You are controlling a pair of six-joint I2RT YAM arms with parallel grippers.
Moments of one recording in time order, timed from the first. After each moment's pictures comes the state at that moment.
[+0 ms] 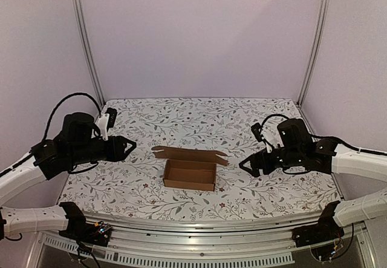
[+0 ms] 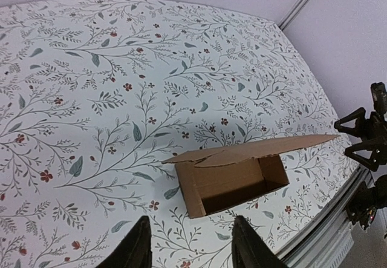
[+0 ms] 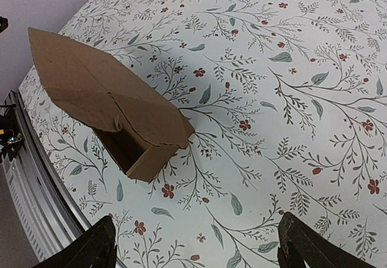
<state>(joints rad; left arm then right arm) -0.69 0.81 0.70 -0.44 -0.04 -0.50 0.75 1.12 0.68 -0.26 -0.13 0.30</state>
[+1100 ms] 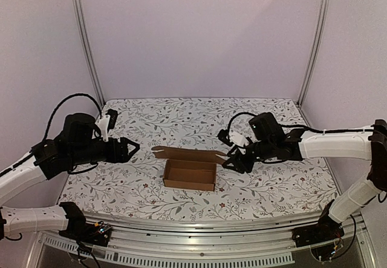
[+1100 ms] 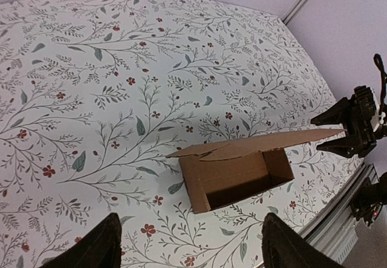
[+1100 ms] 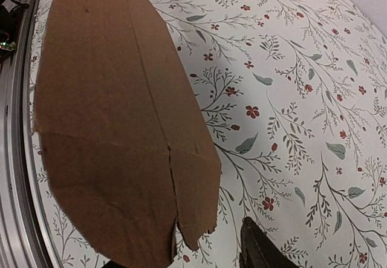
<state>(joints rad) -0.69 0.81 0.70 -0.46 -0.04 -0.48 0.79 1.50 0.88 -0.15 -0.27 -0.23</state>
